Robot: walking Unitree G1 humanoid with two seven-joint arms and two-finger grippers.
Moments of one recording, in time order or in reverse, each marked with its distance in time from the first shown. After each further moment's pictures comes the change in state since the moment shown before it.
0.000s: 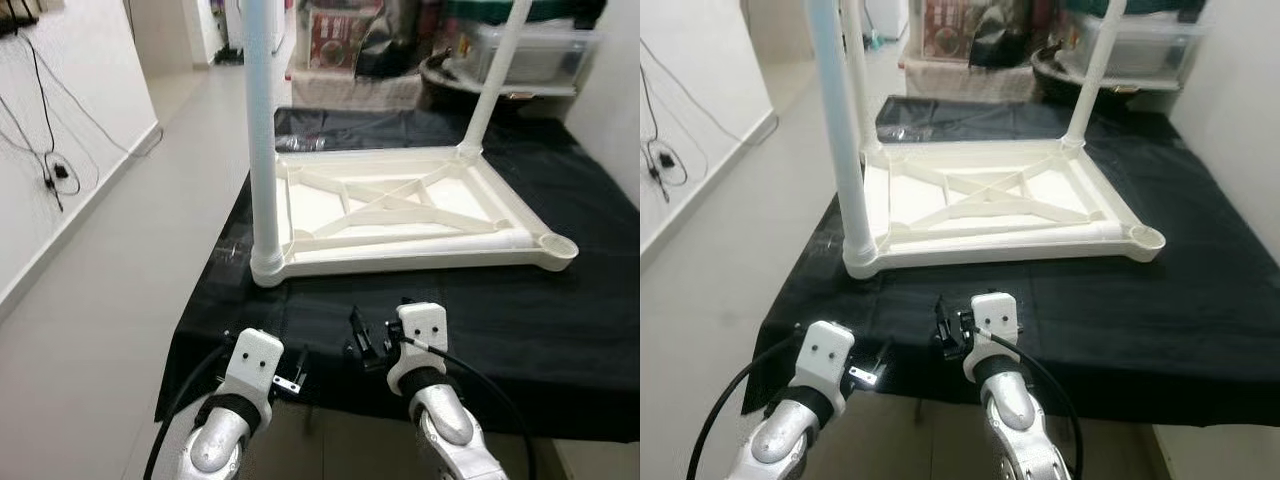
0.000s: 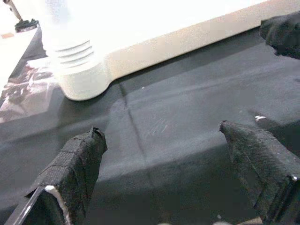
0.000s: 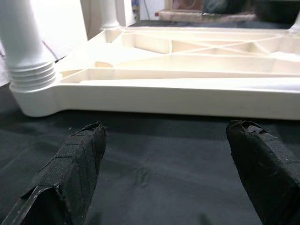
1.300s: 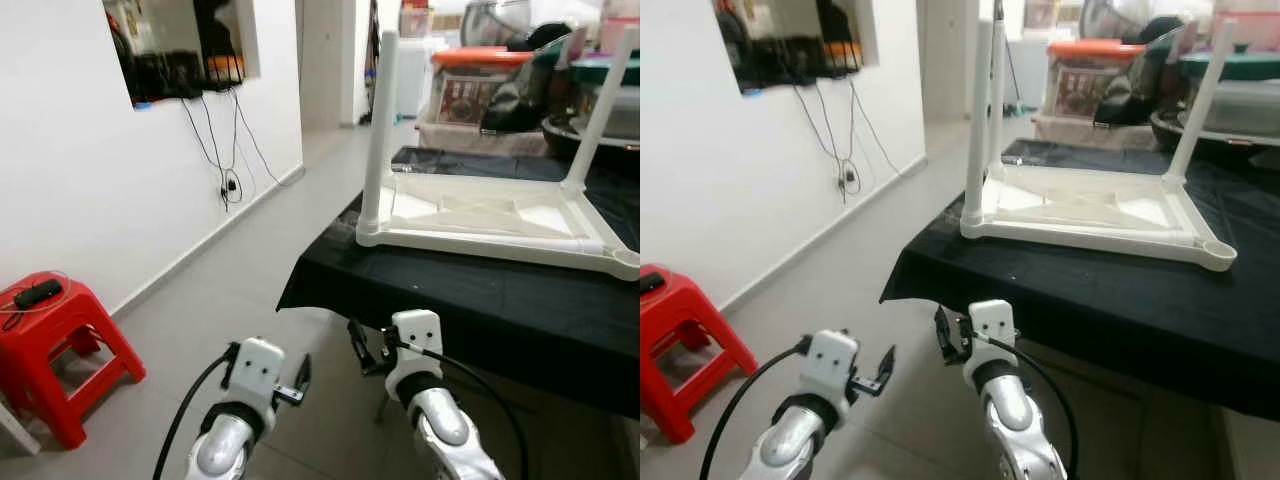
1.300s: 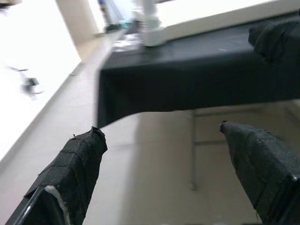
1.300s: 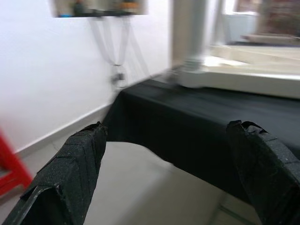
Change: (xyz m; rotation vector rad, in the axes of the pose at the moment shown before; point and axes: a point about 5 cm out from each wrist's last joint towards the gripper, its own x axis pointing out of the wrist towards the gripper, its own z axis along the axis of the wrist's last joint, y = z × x) left arm 0.005 0.001 -0.007 -0.017 0.004 -0.006; right arm 0.007 0.003 -0.008 0.001 0.014 0.031
